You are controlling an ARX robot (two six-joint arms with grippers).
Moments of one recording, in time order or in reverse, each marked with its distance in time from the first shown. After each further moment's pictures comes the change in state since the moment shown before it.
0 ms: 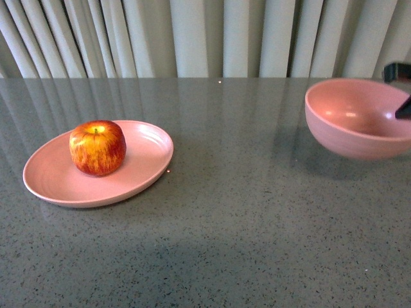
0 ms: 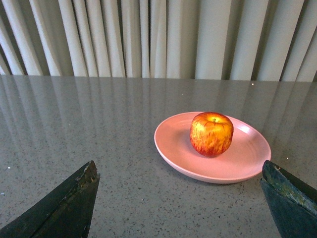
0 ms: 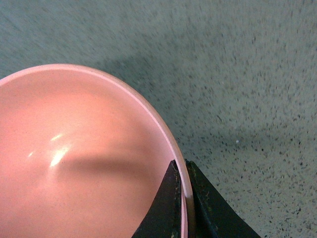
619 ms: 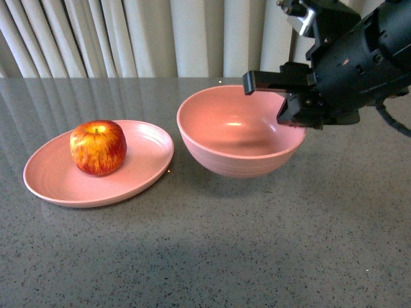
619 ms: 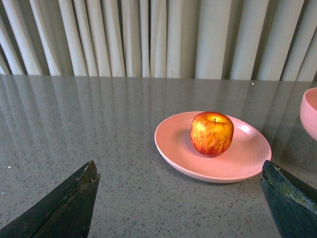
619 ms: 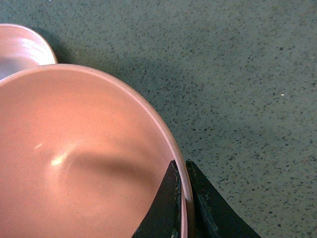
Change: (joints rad) left arm 0.000 0.000 0.000 0.000 0.000 0.000; right arm 0.324 0.056 0.052 0.002 0.028 0.031
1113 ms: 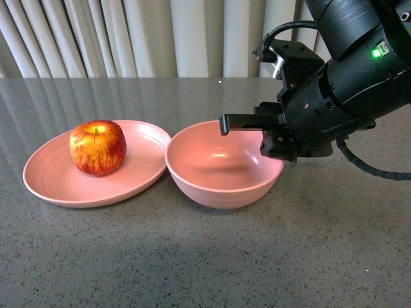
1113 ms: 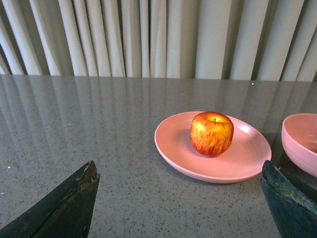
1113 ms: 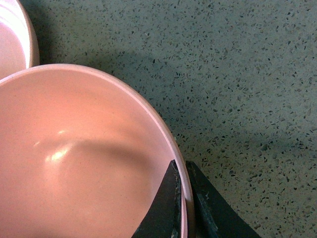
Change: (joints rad) left arm 0.000 0.000 0.000 0.000 0.000 0.000; right arm 0.045 0.104 0.023 -0.010 0.027 0.032
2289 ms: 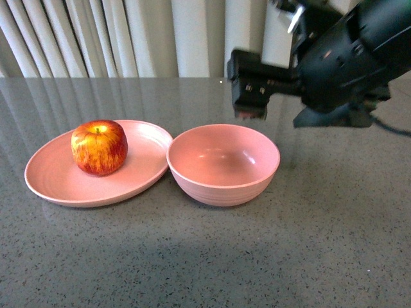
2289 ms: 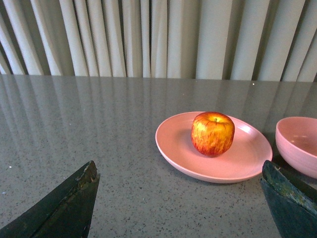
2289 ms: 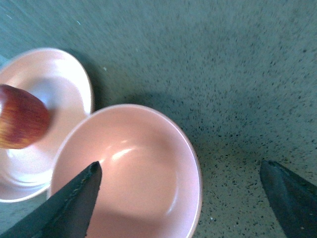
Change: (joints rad) left arm 0.000 0.000 0.000 0.000 0.000 0.000; right arm -0.039 -0.105 0.006 0.000 -0.070 0.063
